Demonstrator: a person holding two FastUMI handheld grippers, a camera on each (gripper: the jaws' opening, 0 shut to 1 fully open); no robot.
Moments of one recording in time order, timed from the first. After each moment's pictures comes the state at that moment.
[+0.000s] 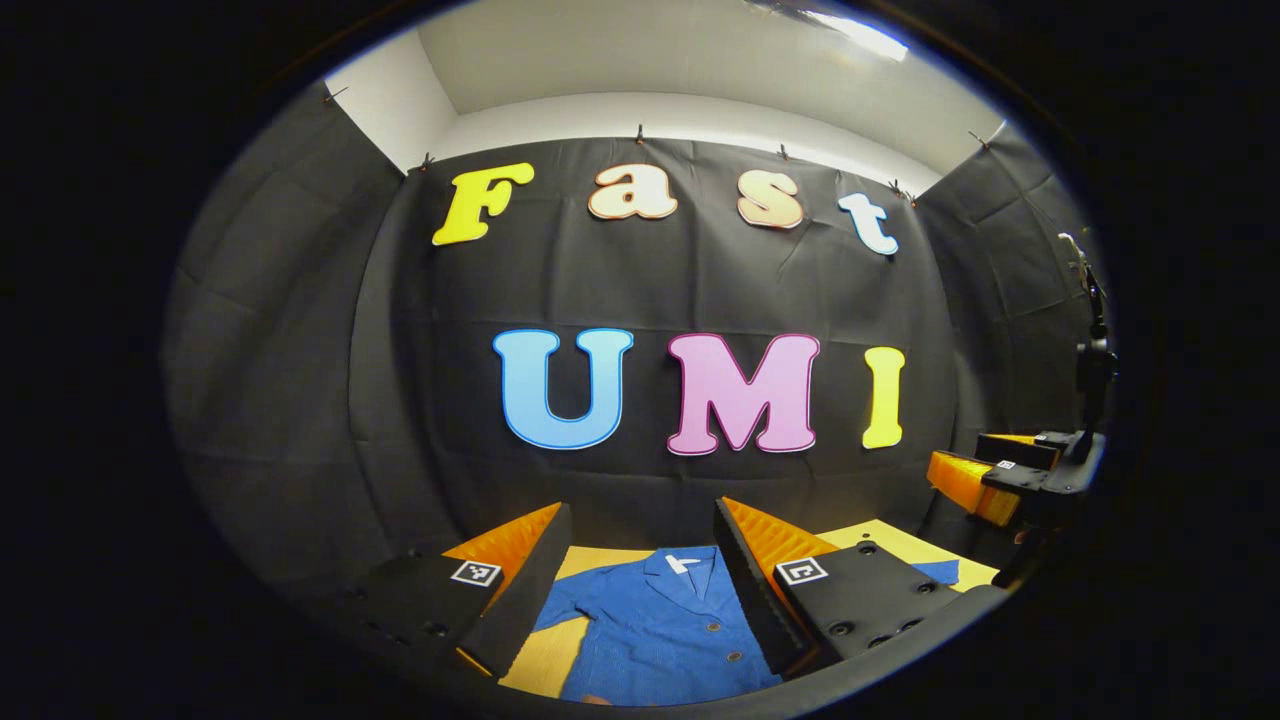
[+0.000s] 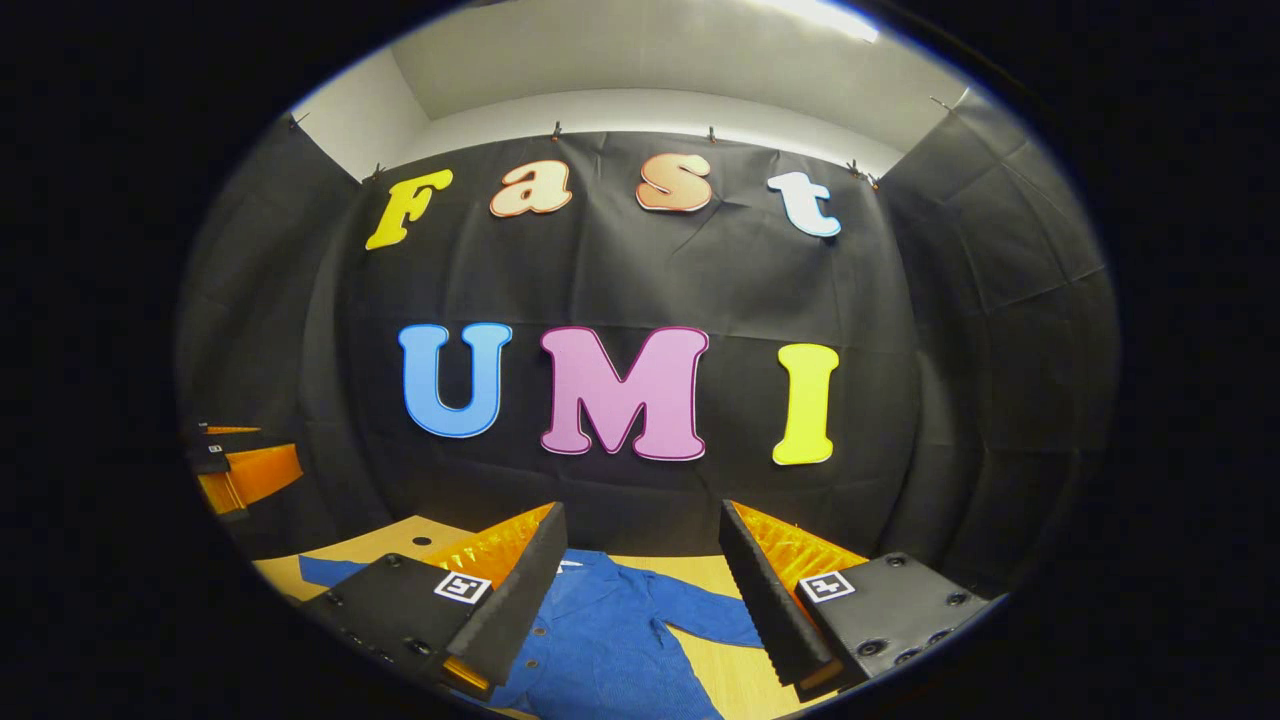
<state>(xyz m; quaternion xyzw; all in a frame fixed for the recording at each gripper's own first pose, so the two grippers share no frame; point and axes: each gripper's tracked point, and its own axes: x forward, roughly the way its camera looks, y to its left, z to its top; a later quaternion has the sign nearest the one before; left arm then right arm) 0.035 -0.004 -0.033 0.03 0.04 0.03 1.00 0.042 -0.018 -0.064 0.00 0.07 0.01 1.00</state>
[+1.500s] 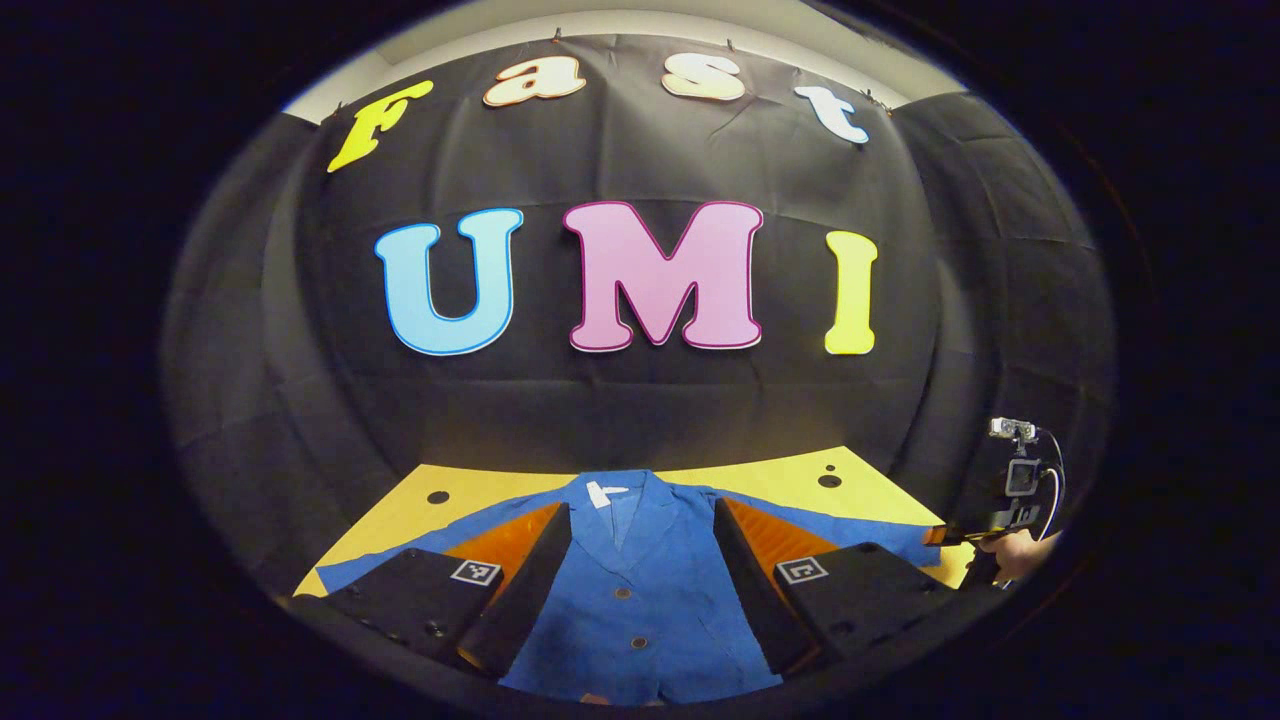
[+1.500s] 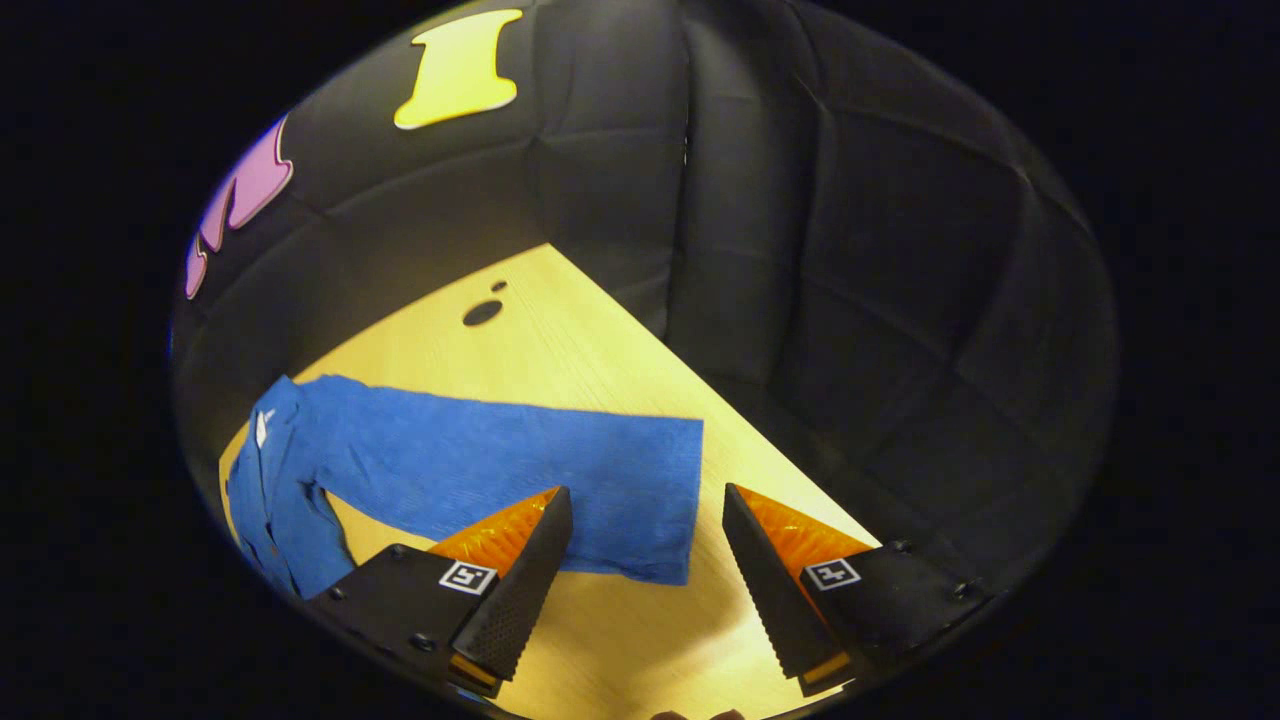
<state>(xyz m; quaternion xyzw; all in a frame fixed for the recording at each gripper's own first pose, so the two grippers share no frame) 0.137 -0.159 -0.153 0.03 0.21 -0.02 0.98 0.025 -0.351 -0.448 0.12 0.50 -0.29 0.81</state>
